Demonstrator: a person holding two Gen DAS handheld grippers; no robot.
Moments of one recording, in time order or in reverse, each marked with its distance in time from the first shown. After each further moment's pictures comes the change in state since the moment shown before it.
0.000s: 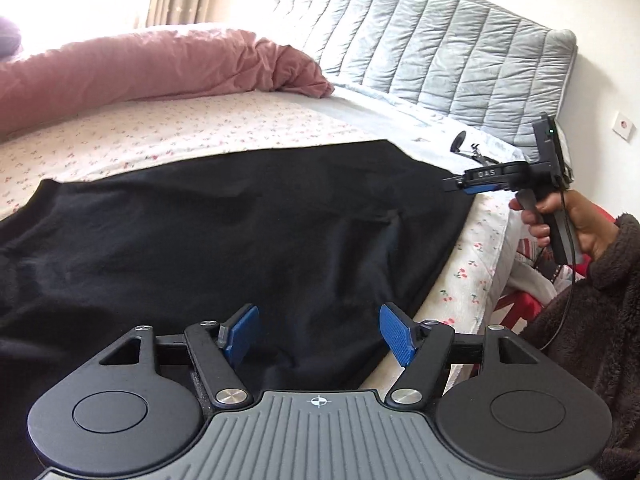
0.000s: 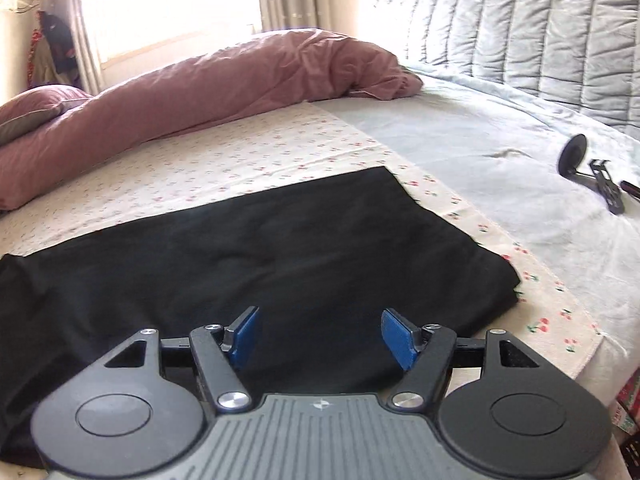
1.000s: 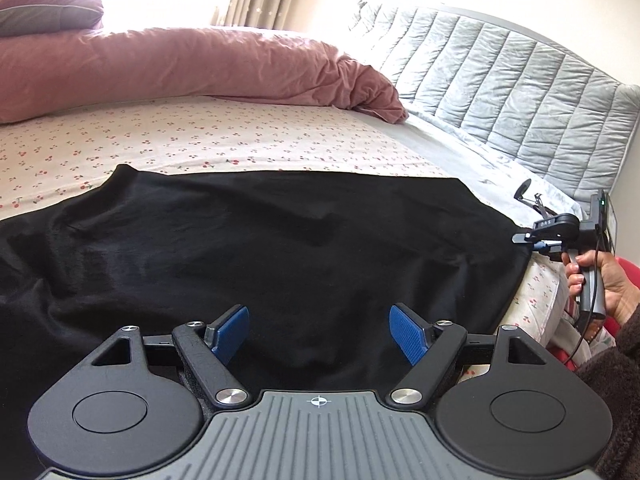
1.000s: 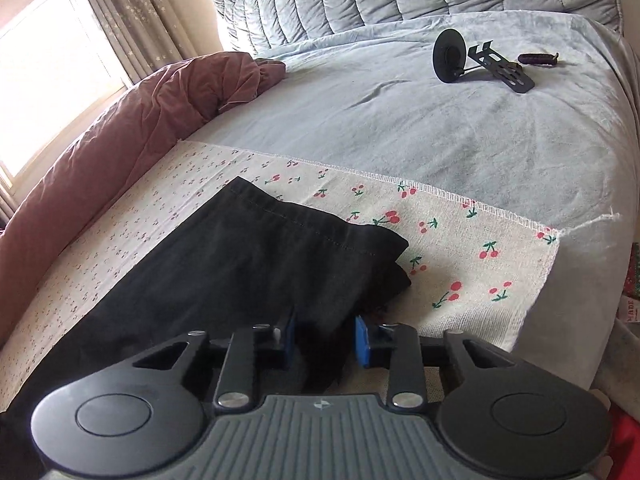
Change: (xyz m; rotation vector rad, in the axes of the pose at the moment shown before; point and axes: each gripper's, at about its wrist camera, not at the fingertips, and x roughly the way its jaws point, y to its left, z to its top) left arm -0.009 0.031 0.013 -0.168 -0.082 0.149; right arm 0.036 -0.080 -0.003 0.464 -0.011 -0.068
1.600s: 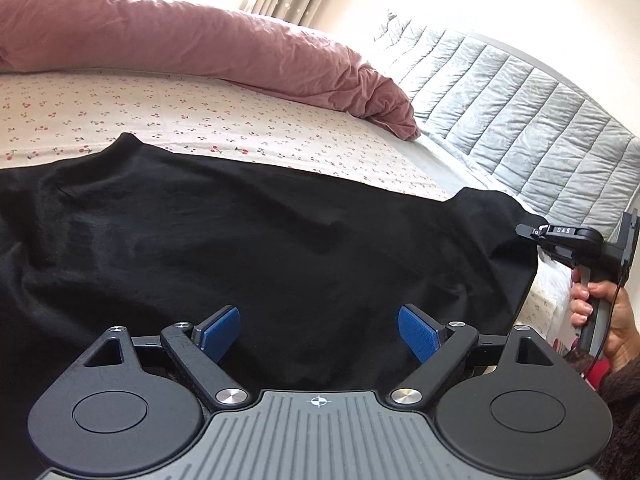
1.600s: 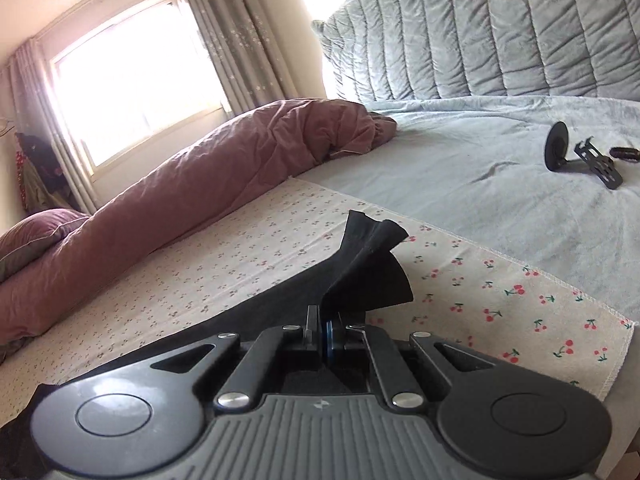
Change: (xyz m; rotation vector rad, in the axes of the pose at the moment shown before) left arm 0.015 0.019 0.001 -0.164 -0.016 -0.060; right arm -0.047 0.076 -0.008 -0.217 -0.156 0.235
